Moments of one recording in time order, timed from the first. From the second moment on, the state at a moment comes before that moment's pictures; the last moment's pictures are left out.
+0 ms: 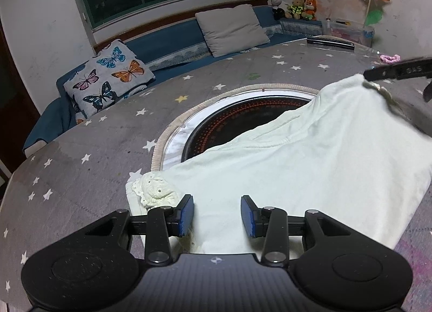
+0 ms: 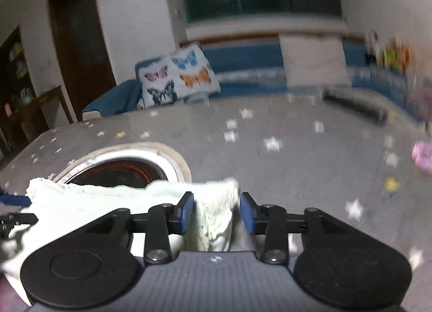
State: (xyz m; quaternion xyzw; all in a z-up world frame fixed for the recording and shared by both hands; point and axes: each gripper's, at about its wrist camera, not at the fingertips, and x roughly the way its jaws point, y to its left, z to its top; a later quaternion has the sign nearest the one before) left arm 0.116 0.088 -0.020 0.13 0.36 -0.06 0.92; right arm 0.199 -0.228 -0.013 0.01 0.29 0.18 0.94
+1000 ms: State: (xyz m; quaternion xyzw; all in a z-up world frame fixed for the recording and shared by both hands) left arm 0.132 0.128 -0.025 0.07 0.36 0.00 0.93; right arm 0.218 -0.163 -0.030 -0.09 0.33 0.22 0.91
